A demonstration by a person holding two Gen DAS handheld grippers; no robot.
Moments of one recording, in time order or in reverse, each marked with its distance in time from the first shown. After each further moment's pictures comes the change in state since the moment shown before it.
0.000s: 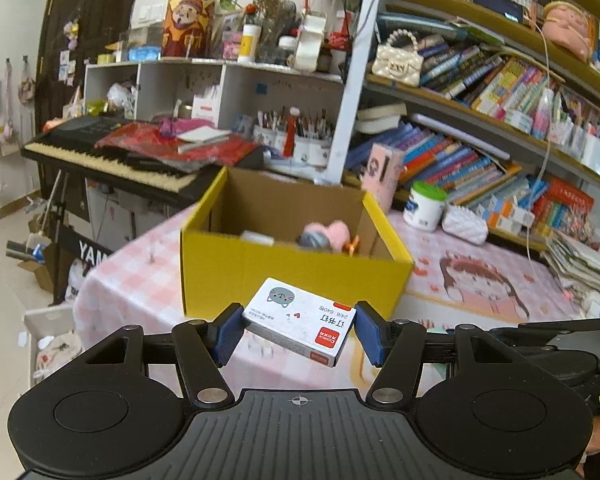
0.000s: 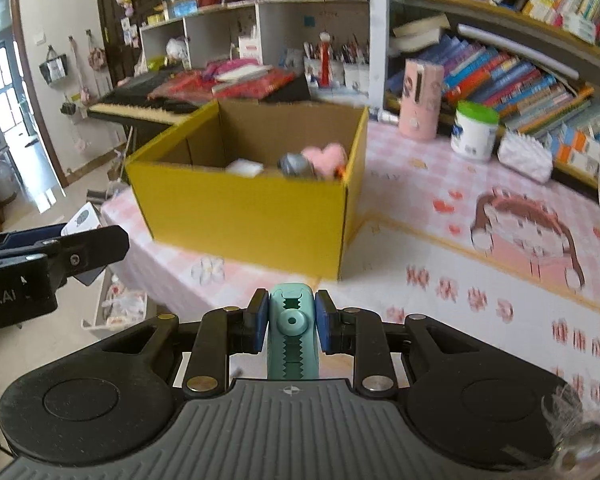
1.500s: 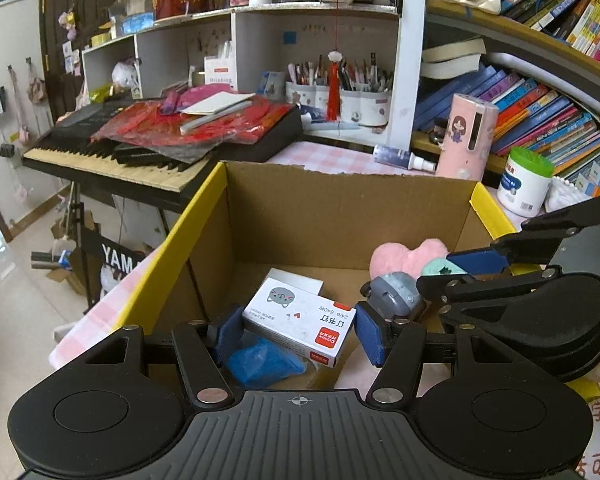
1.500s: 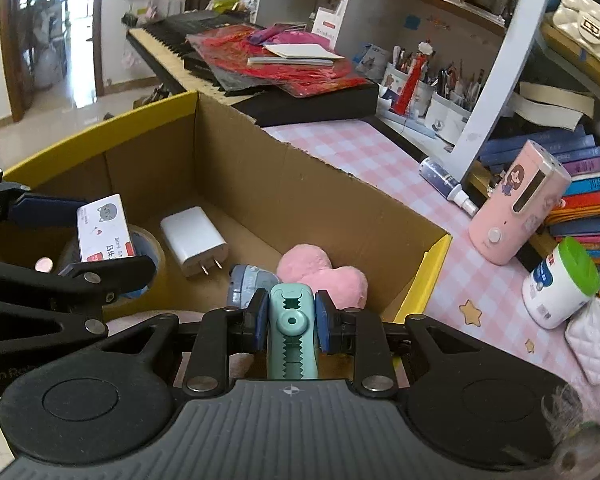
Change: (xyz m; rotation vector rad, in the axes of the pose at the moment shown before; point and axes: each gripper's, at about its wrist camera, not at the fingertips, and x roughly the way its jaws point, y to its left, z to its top) left arm 0.195 -0.004 0.059 0.075 0.164 0.184; right arm 0.201 -0.023 0.132 -0.407 0.095 0.065
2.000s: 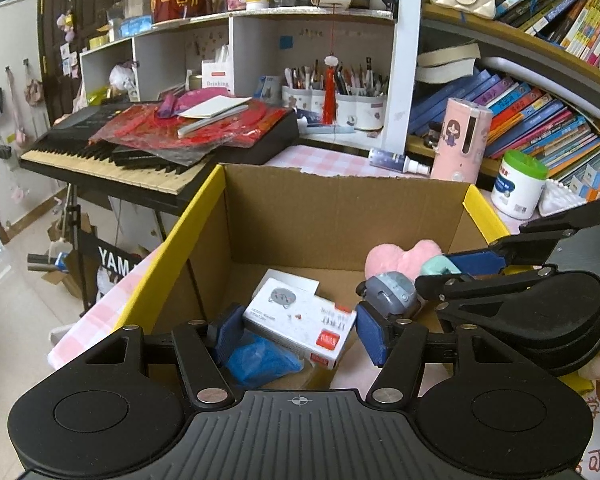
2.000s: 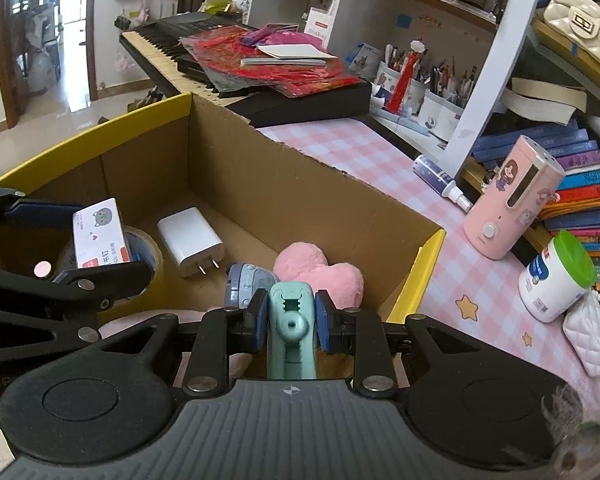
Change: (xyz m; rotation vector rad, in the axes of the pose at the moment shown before) left arm -0.009 0.003 -0.003 -0.004 -0.024 -0.015; right arm -0.005 0.001 -0.001 0.035 -0.007 -0.014
